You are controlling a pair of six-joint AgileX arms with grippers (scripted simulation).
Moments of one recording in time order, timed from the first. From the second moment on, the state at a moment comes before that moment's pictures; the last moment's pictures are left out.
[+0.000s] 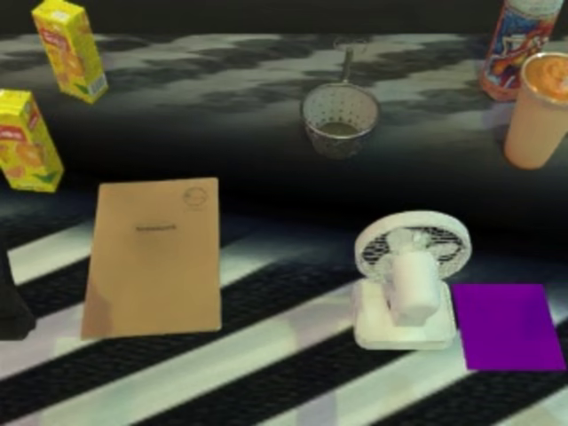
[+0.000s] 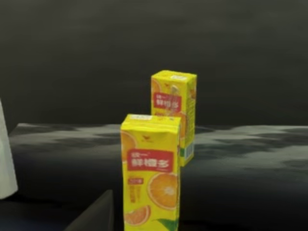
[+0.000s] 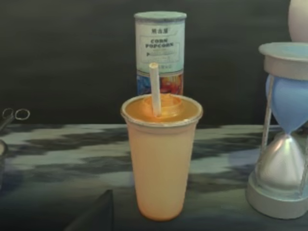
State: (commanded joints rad) left arm 0.00 0.00 0.00 0.00 0.00 0.00; right arm 0.00 0.00 0.00 0.00 0.00 0.00
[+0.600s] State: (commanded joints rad) left arm 0.00 0.00 0.00 0.00 0.00 0.00; right arm 0.13 0.37 0.34 -0.33 0.00 -0.22
